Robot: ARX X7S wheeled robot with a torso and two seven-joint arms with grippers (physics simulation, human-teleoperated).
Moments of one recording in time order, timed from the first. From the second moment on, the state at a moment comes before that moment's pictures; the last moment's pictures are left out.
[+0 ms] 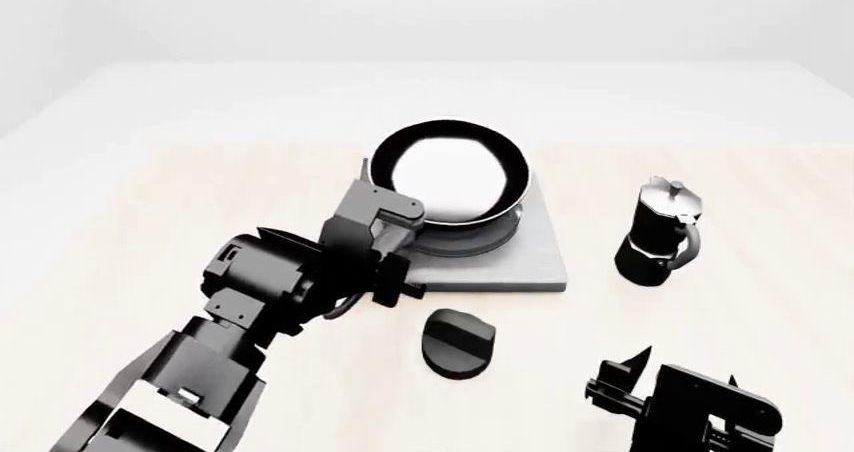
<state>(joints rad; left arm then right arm) -1.10 -0.10 0.65 -0.71 -0.55 -0.96 -0.01 0.07 0.29 -0.21 0.00 0.25 0.20 0.81</state>
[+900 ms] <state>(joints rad) -1.10 -0.09 0.69 -0.78 -0.52 -0.85 0.03 0.07 0.29 -0.22 0.00 0.26 0.21 0.82</state>
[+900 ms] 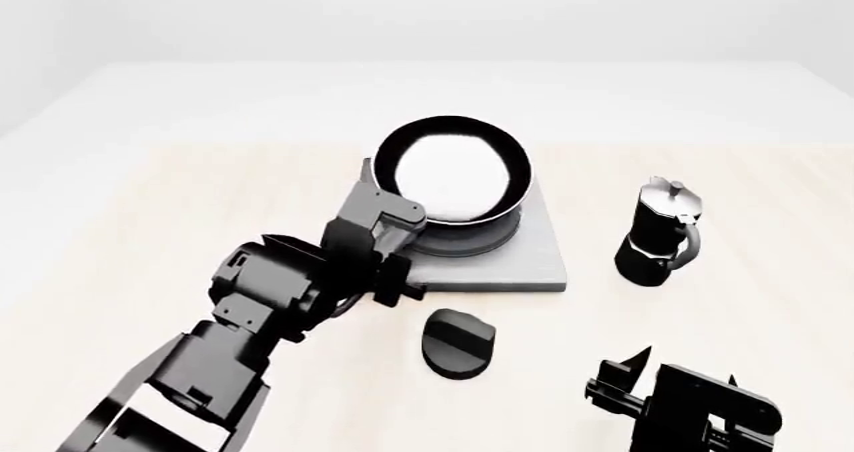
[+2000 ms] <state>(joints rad) -0.98 -0.26 0.54 -0.19 -0.67 -0.94 -0.06 0.07 0.30 -0.23 0.00 0.27 0.20 0.83</state>
